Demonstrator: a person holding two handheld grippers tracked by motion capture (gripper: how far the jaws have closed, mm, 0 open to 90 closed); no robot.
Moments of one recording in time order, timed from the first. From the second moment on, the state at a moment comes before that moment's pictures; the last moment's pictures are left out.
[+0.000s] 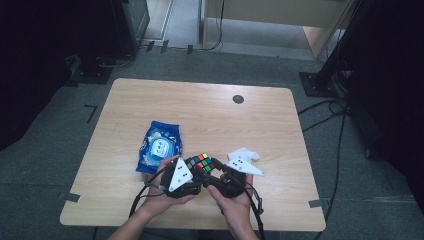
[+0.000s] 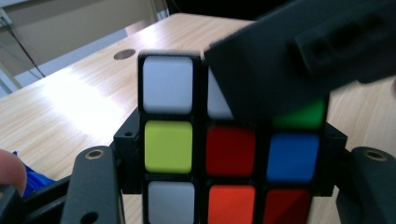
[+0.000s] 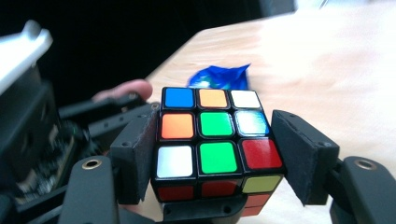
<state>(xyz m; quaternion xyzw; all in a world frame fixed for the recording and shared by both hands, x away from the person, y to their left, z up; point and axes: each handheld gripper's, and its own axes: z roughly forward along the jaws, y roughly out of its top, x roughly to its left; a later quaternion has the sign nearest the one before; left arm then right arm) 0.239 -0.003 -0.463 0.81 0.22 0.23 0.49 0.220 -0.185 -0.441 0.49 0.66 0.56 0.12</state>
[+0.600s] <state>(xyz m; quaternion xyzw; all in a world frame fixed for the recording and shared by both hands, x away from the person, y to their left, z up) 0.255 0.018 -0.457 0.80 0.26 0.21 0.51 0.269 -0.286 -0.505 0.48 0.75 0.41 0.22</state>
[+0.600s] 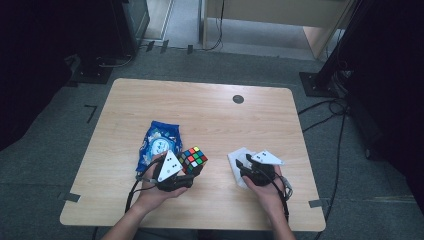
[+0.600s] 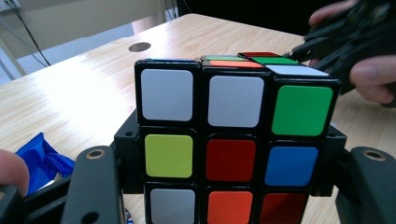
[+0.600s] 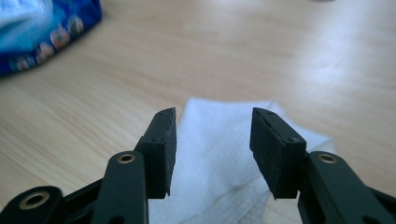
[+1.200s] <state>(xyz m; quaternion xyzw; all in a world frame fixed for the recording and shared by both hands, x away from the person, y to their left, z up) 0.252 0.013 -0.461 0.81 0.25 0.20 0.50 0.274 -0.286 -0.511 0.54 0.73 0.40 0.15</state>
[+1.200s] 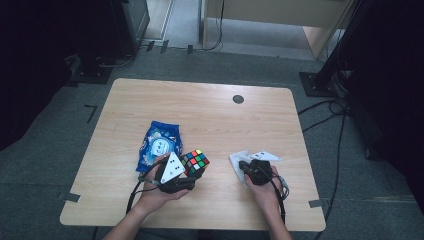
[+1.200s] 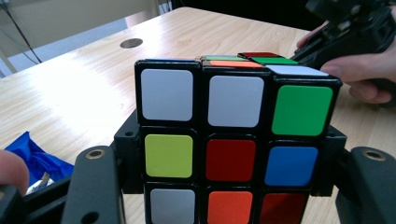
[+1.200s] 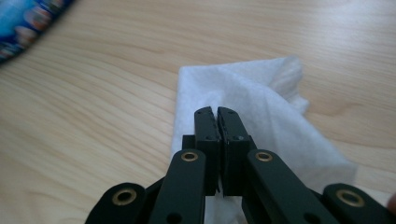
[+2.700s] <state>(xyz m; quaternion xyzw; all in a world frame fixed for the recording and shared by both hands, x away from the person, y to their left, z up) 0.241 0.001 -0.462 0.81 0.22 0.18 0.50 0.225 -0.209 -0.435 0.40 0.67 0.62 0.06</state>
